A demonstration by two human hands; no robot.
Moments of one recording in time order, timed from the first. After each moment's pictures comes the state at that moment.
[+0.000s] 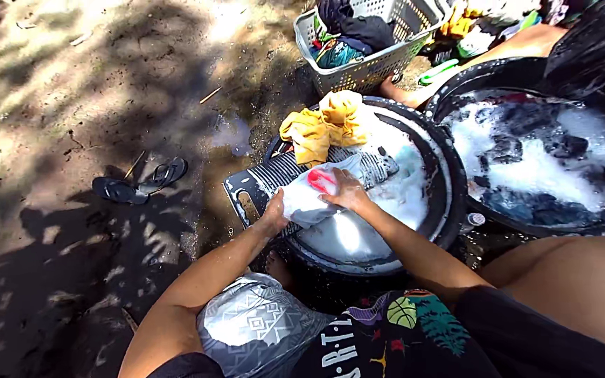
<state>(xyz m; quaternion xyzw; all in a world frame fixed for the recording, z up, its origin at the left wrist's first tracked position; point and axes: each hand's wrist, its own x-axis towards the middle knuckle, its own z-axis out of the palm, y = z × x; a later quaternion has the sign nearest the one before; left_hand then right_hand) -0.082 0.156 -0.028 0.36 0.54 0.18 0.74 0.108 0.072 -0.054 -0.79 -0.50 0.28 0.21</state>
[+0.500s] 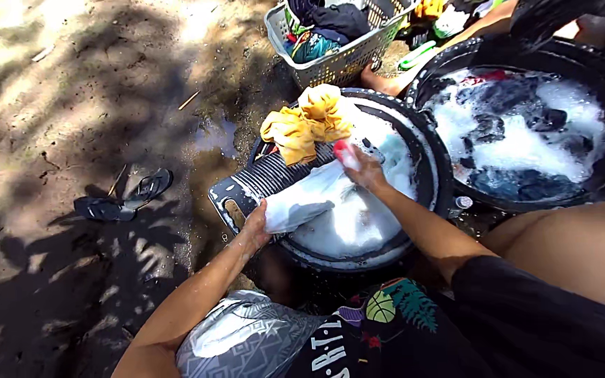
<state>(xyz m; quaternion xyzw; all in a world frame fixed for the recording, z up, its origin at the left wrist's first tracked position) -0.101 0.147 -0.027 0.35 0.57 0.14 0.73 0.200 0.040 -0.118 -0.82 -0.44 0.17 0.32</state>
